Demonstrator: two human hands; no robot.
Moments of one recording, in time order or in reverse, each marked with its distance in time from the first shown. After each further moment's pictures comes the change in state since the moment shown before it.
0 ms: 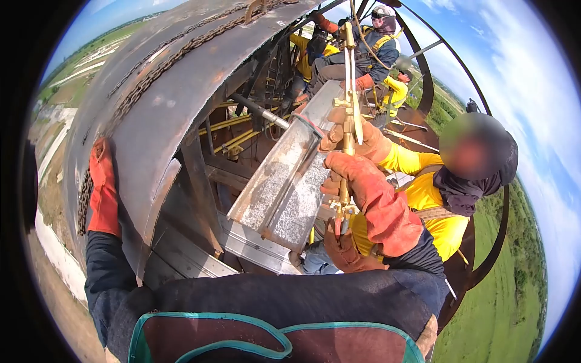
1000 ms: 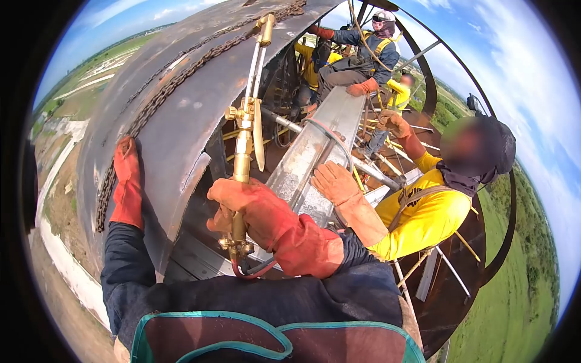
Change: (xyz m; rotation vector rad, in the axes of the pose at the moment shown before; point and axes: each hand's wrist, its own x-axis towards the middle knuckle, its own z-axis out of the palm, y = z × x) left_hand -0.005 0.007 -0.002 0.001 0.025 0.077; right_hand -0.105 0.033 0.252 0.398 -0.547 0.095
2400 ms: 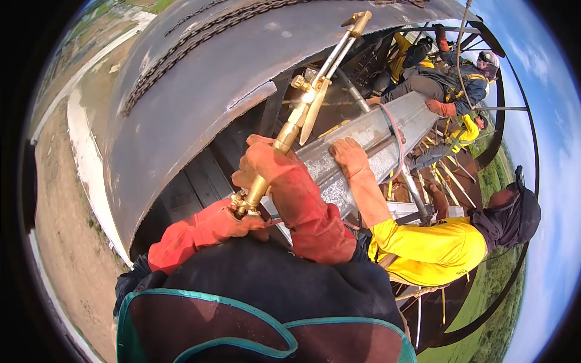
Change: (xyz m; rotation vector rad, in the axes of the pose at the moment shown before) left_hand -0.284 0.312 -0.199 -1.062 -1.412 -0.838; right_hand 0.005 0.067 -0.036 -0.113 -0.098 0.081
